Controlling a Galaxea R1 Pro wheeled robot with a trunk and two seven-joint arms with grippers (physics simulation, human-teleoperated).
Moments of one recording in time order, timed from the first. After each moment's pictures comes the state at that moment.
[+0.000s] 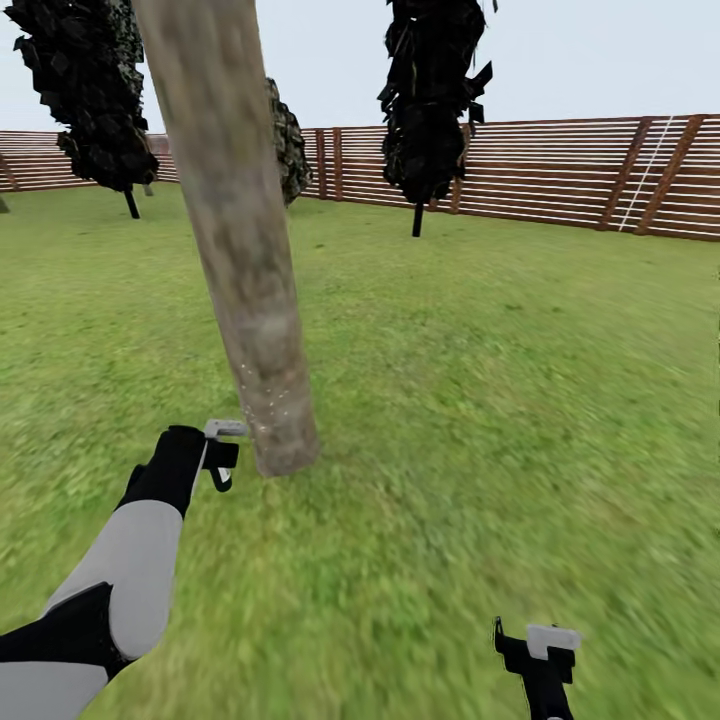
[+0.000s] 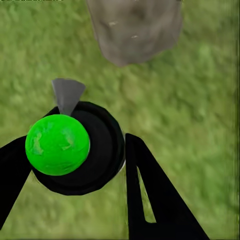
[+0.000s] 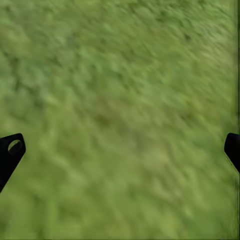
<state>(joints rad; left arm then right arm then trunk) -1.00 -0.03 0.44 -0.69 -0.66 0.71 -0.30 -0.45 -0.04 -0.16 -0.15 0.20 -0.60 -0.27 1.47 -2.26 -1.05</state>
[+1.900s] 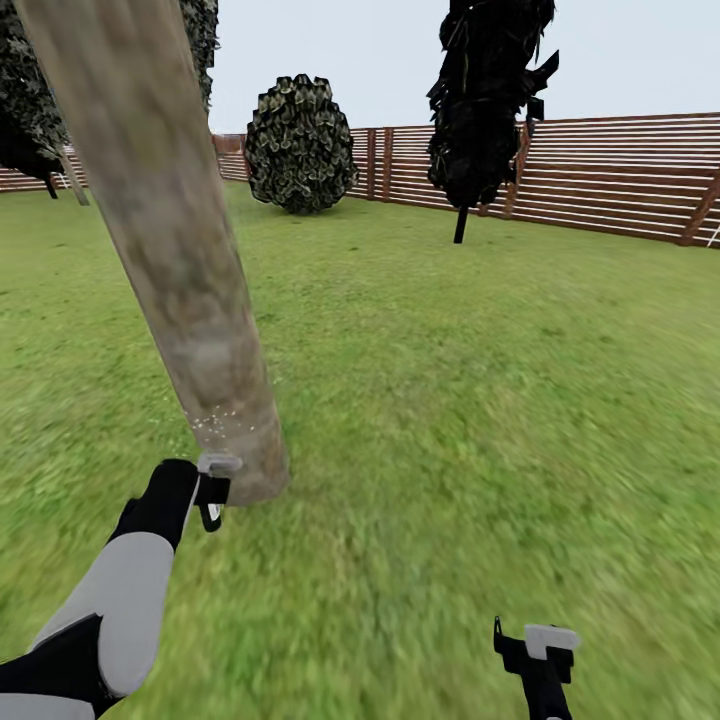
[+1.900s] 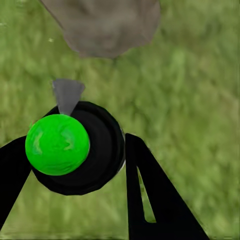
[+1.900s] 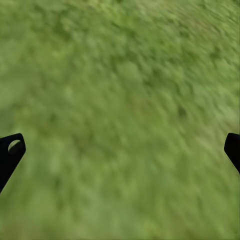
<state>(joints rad) -0.90 -0.01 0.48 -0.66 -0.67 0.71 -0.29 -0.45 -0.04 -0.16 -0.15 0.20 -0.60 -0.27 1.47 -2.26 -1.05</state>
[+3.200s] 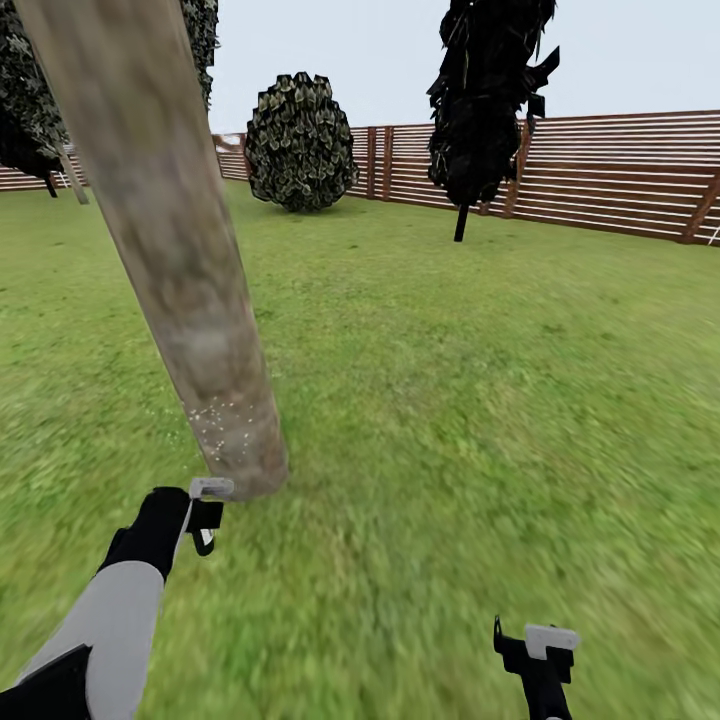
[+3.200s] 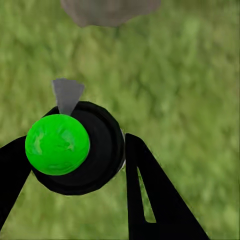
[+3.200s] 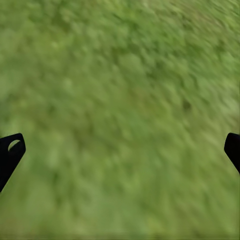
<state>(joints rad) -0.82 0.01 0.50 -0.66 -0.63 0.65 -0.26 -0.45 -0.04 -0.16 -0.15 0.20 -0.60 -0.27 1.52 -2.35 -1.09</state>
